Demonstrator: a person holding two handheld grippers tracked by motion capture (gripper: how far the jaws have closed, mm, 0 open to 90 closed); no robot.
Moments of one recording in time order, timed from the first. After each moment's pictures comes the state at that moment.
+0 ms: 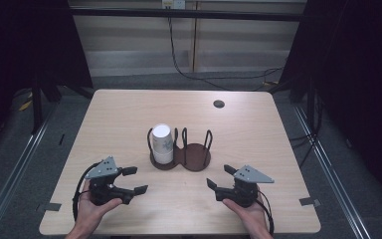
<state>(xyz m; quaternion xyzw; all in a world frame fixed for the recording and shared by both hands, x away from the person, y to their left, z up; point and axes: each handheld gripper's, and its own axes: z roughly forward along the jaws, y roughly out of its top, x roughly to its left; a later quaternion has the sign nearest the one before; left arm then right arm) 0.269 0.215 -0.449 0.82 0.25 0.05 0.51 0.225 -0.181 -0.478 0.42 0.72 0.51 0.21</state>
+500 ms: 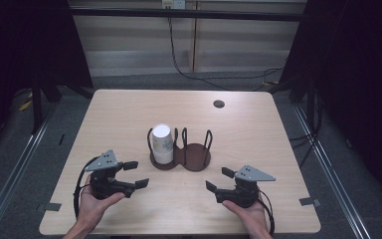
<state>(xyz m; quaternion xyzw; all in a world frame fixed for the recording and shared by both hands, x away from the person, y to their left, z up) 0.280 0.212 -0.436 0.81 0.26 0.05 0.52 0.223 -0.182 -0.473 0.42 0.72 0.52 0.17</state>
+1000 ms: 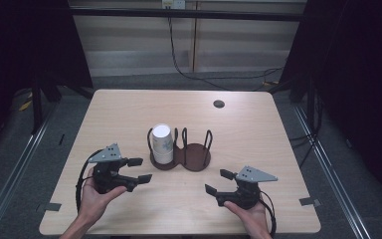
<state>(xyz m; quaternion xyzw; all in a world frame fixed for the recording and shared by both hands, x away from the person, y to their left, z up) 0.290 0.200 -0.417 0.83 0.24 0.04 0.51 0.218 -0.183 -0.467 0.40 0.74 0.53 0.14</state>
